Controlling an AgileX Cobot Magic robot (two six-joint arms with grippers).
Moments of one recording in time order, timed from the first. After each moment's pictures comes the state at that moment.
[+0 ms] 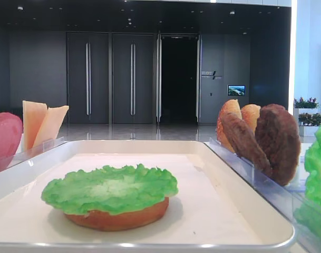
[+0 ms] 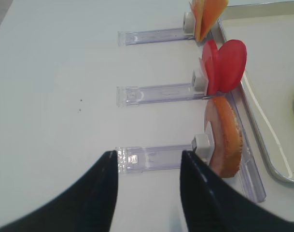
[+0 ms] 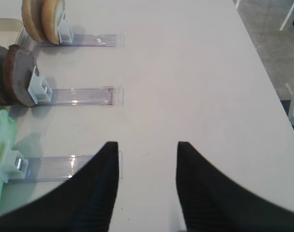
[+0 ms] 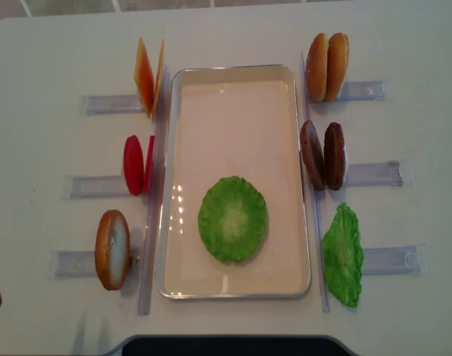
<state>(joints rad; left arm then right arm) 0.04 -0.02 -0.47 0.01 1.11 0.08 0.03 -0.01 -0.50 -0.02 1.14 -0.03</state>
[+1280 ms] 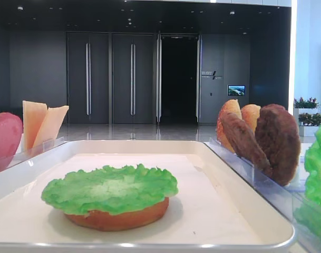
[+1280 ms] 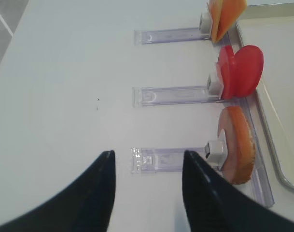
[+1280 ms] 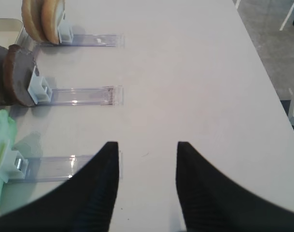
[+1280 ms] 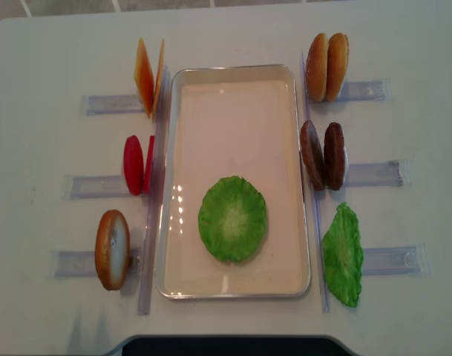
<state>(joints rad) 0.04 0.15 -0.58 0.07 1.12 0.04 0.03 -0.01 -0.50 -0.02 1.14 -0.03</state>
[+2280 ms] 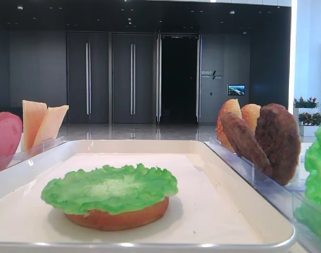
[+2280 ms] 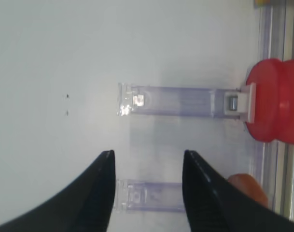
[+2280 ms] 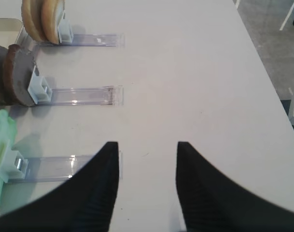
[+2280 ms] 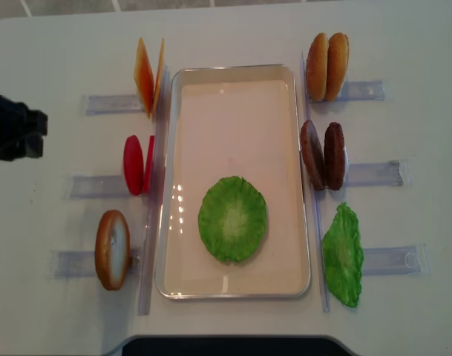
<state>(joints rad) 0.04 1.26 -0.98 0.07 0.98 -0.06 0.03 -0.01 -0.50 -0.02 1.14 -0.03</state>
